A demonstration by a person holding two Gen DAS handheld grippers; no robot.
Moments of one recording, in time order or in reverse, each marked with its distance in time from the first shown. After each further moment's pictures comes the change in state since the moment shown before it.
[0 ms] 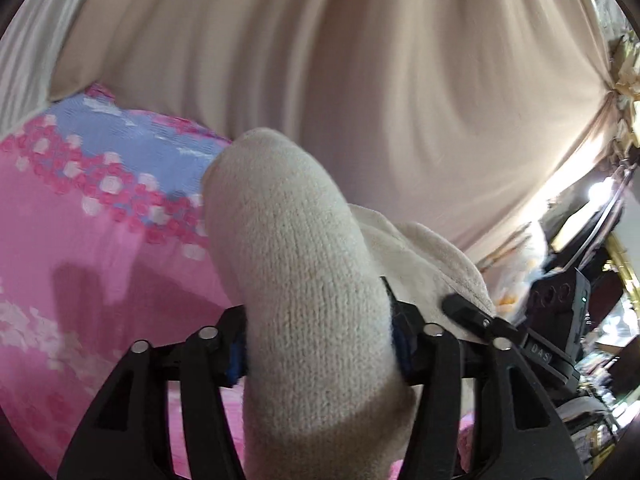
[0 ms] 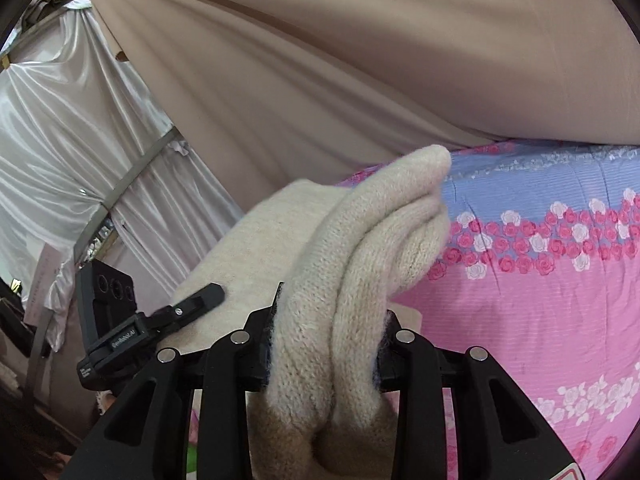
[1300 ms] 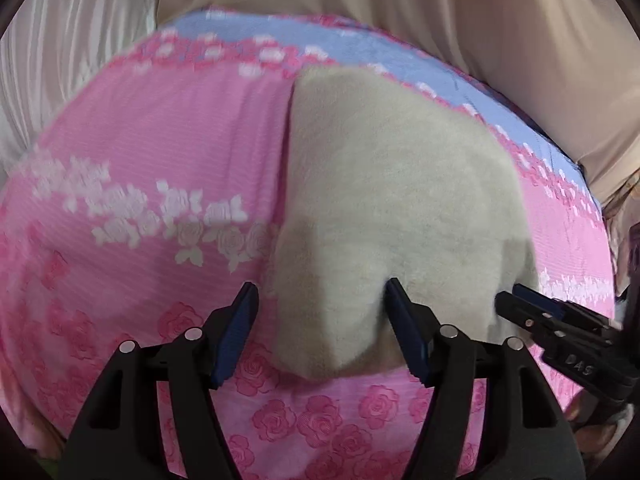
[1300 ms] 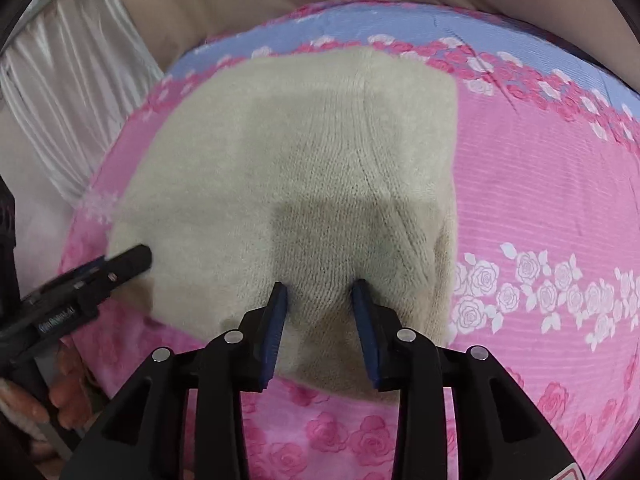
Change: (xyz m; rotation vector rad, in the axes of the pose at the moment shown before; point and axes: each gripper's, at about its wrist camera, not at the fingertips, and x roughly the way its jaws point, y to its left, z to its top) left arm 0.047 0.104 -0.104 0.111 0.236 0.523; right arm 0.137 0.015 -0.124 -0.073 0.321 -0.333
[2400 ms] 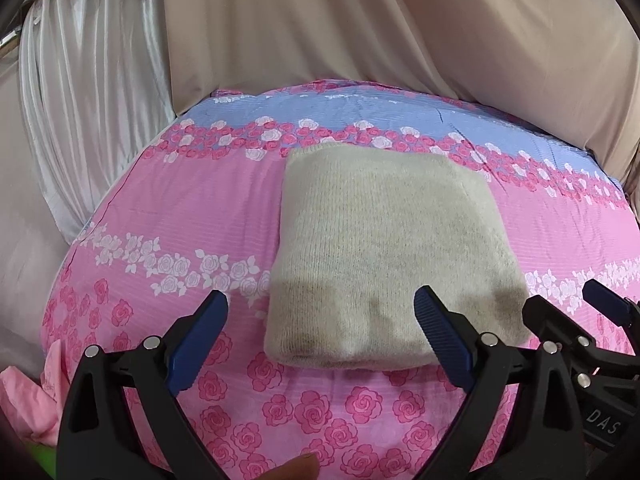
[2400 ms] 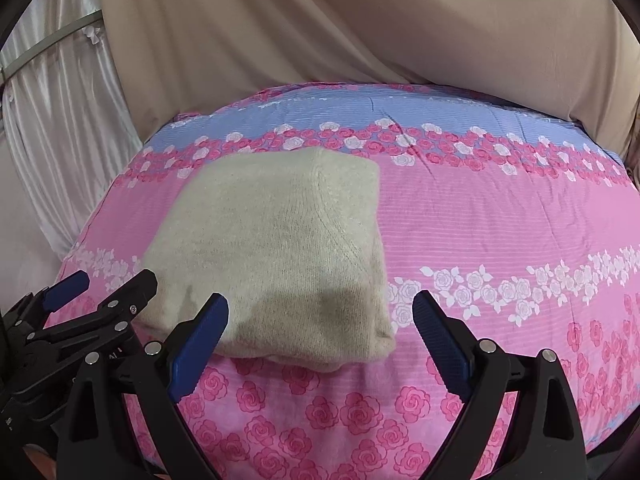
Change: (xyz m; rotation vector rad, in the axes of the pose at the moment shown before) left arm -0.057 -0.054 -0.007 0.124 -0.178 0.174; right arm -0.070 0.018 -0.028 0.058 -0.250 -0.204
